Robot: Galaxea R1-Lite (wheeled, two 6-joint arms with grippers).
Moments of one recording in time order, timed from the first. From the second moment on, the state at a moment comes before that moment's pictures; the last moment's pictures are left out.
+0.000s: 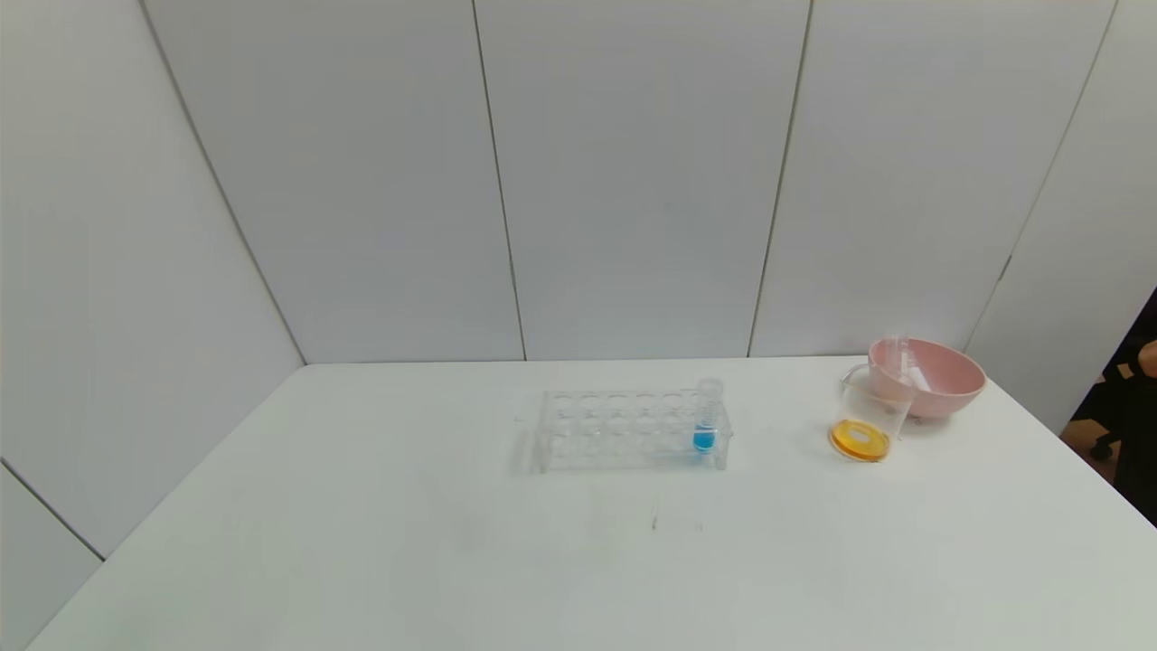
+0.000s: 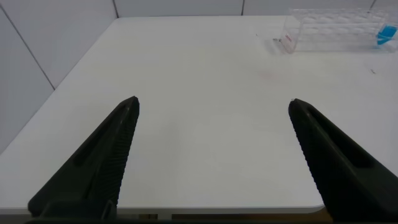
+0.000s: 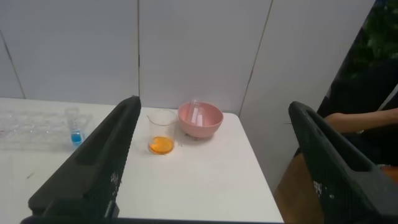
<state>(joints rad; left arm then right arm) 0.00 0.00 0.00 0.02 0.00 -0.02 0.10 0.48 -0.68 0.02 -0.19 -0.14</state>
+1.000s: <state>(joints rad) 0.00 0.00 0.00 0.02 0.00 -0.02 0.01 0.00 -0.09 -0.13 -0.10 -0.07</state>
